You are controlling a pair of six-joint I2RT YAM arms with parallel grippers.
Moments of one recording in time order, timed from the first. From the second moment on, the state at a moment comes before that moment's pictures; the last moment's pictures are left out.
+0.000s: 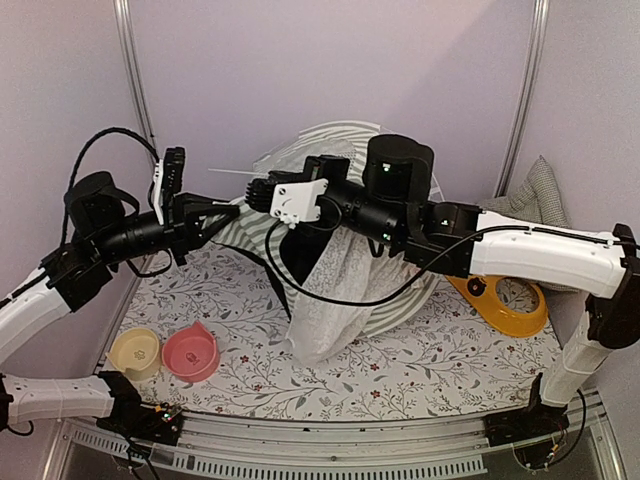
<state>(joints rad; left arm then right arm) -0.62 0.88 0.88 0.05 0.54 0.00 1.14 1.67 1.55 0.18 0.19 -1.14</state>
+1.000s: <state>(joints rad) -0.52 0.90 0.94 -0.22 0.69 0.29 1.17 1.57 1.28 0.25 0.15 -1.14</state>
